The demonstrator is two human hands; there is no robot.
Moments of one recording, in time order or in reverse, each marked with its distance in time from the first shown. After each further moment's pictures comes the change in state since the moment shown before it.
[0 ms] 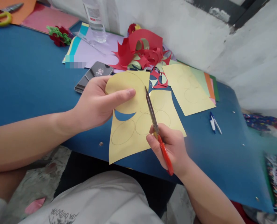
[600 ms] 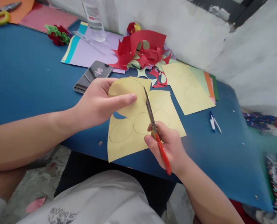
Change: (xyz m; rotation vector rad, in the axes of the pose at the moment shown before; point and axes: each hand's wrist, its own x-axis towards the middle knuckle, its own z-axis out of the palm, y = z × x) left_hand 0.001 0.004 0.000 0.094 -0.058 -0.033; right_hand -0.002 0.007 -0.001 0.040 -0.077 0.054
